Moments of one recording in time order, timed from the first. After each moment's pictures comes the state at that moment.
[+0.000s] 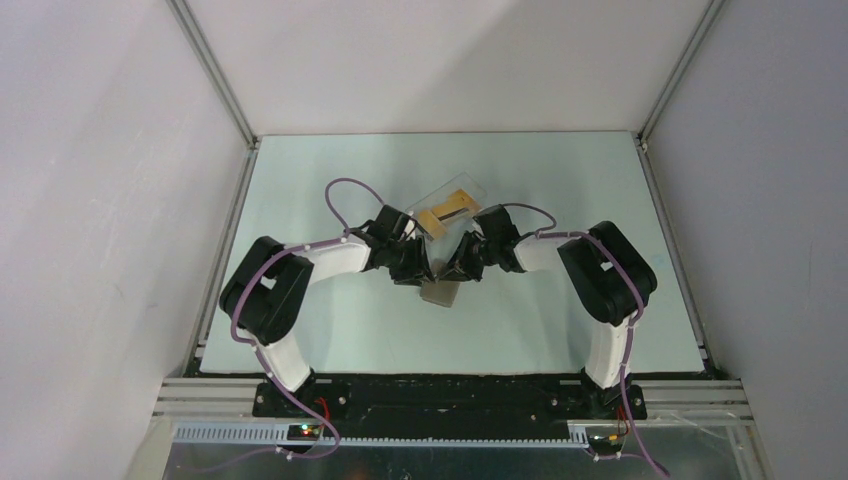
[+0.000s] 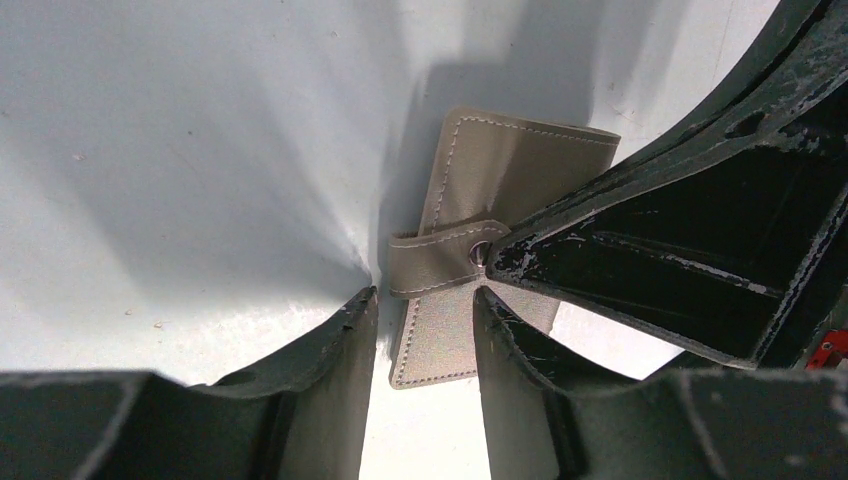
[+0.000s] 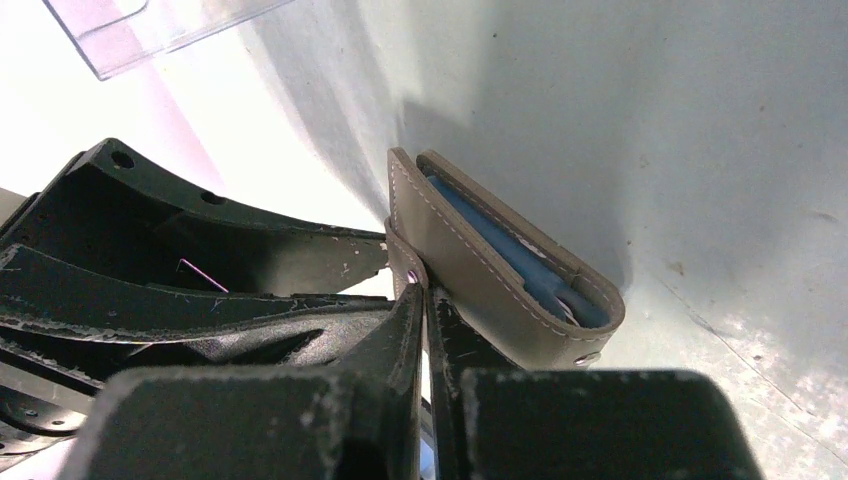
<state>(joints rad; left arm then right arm) -0.57 1.74 0.94 -0.23 0.30 -0.65 0.56 1.91 0.96 0.10 -0.55 1.05</state>
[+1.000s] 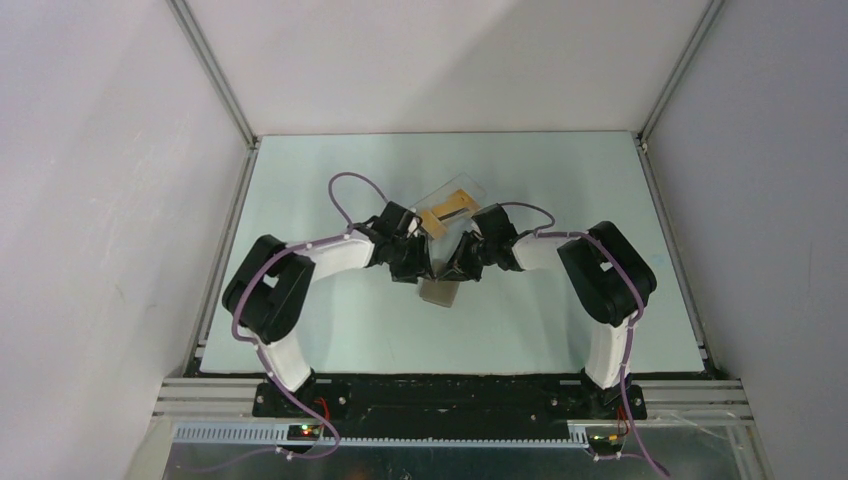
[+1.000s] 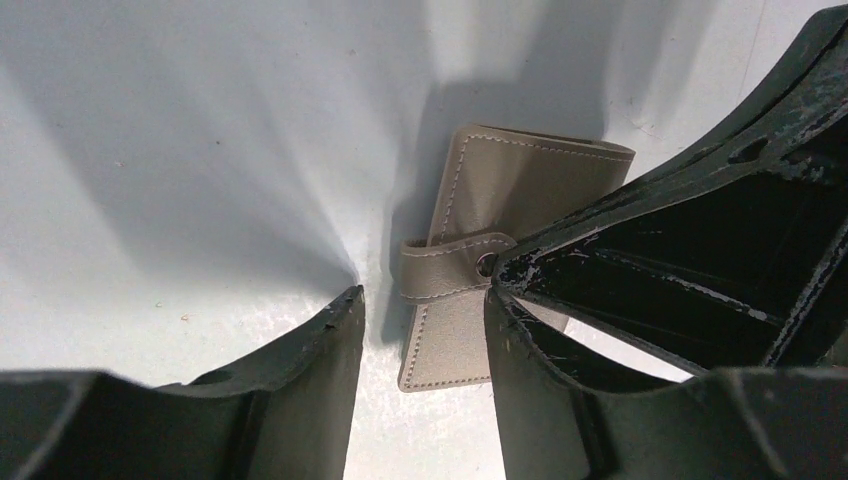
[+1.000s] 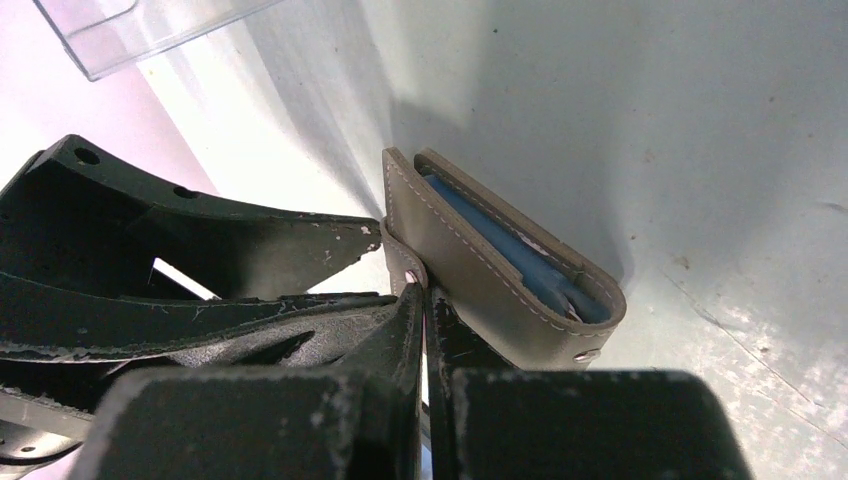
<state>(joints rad) -0.58 1.75 0.99 -0.30 0.23 -0.63 0.57 1.91 0.98 0.05 -0.53 1.05</state>
